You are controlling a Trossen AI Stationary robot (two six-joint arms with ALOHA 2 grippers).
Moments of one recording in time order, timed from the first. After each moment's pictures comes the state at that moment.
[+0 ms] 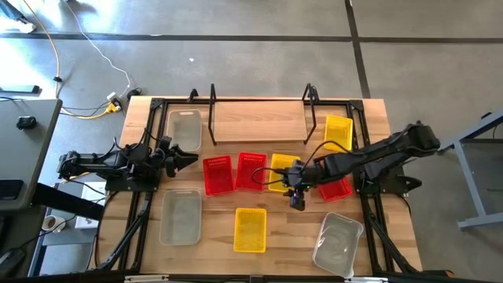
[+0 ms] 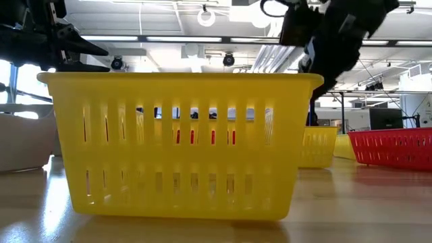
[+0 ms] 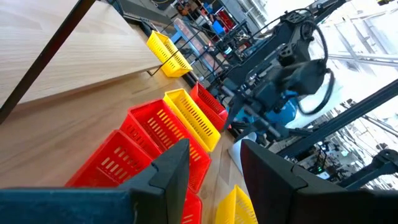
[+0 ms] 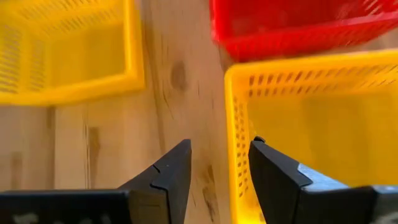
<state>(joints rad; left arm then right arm) 0.10 0.03 0.07 -0.14 -0.18 -0.84 0.22 1.46 0.87 -0.38 0.00 0.39</state>
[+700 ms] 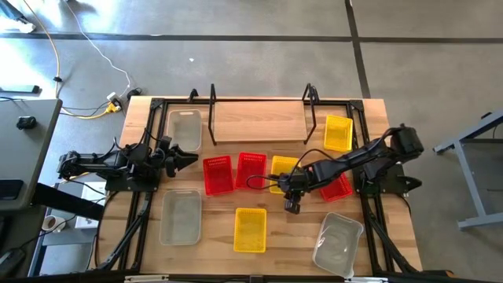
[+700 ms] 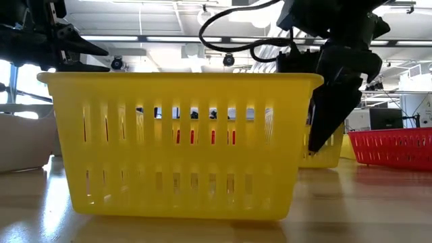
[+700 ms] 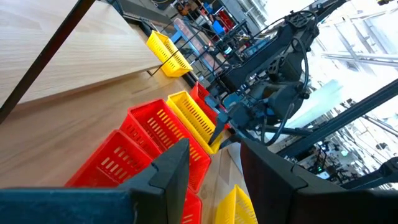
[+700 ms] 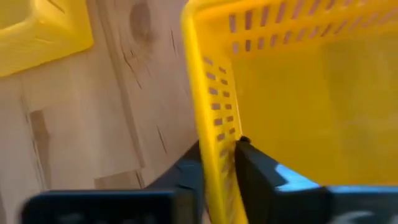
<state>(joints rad) 0.10 0.03 0.07 -0.14 -0.17 -0.84 0.22 1.63 0.87 -0.37 -0.02 0.49</state>
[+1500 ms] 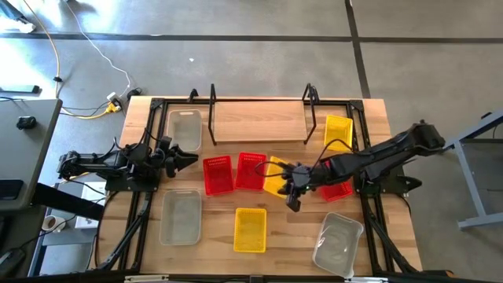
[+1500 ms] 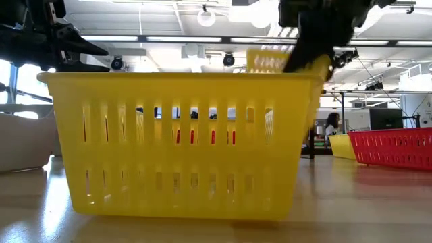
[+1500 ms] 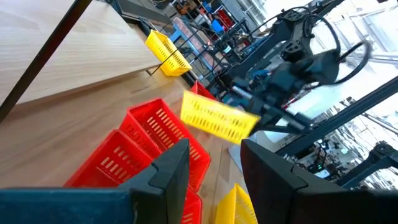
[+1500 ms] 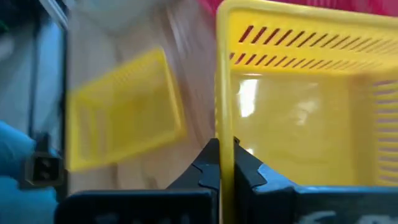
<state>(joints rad) 0.10 0.03 0.07 -0.14 -0.17 -0.83 0.26 1.38 0.87 -0.23 0.07 0.62</state>
